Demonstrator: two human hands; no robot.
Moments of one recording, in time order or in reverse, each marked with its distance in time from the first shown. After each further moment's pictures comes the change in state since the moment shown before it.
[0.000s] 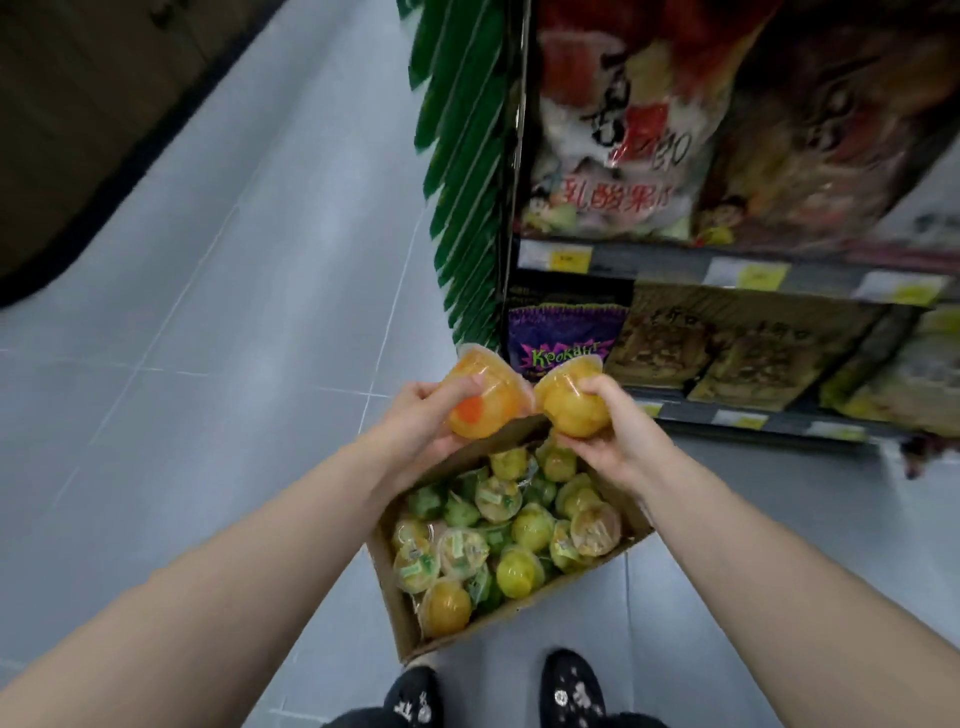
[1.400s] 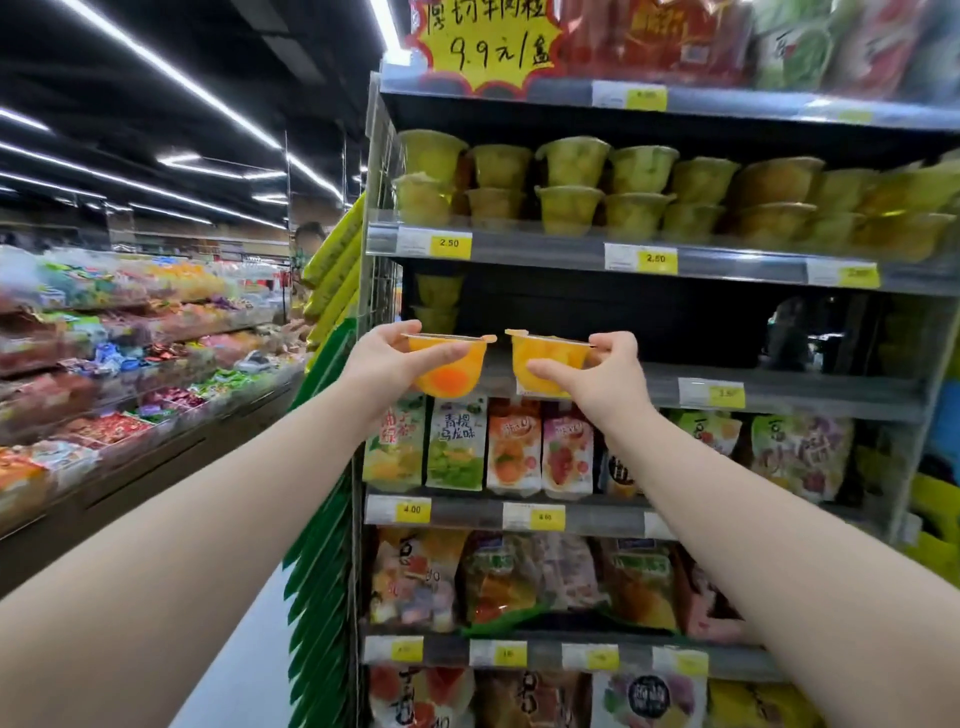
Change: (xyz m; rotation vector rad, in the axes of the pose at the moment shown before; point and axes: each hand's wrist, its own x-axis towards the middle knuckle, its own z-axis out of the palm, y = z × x) left_hand -0.396 0.501 0.299 0.315 -0.070 1.116; right_hand -0.507 -0.524 0.080 -0.546 0.117 -1.407
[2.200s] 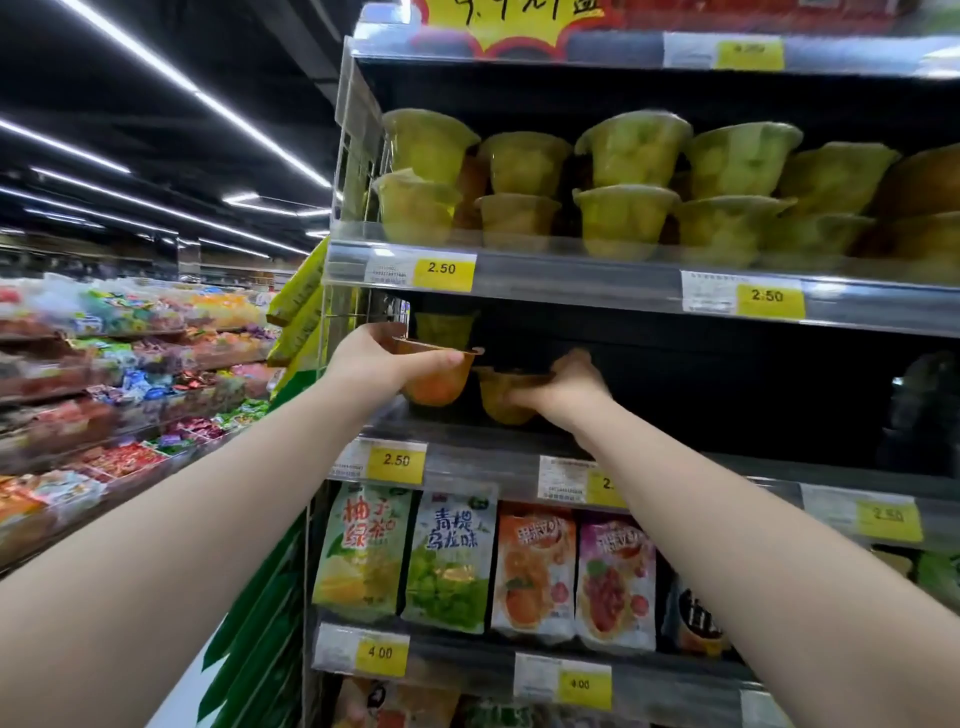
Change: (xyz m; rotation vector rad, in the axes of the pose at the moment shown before) left_hand 0.160 -0.023 0.018 0.208 0.204 0.050; right_hand 0.188 0.034 0.089 -0.286 -0.232 0.078
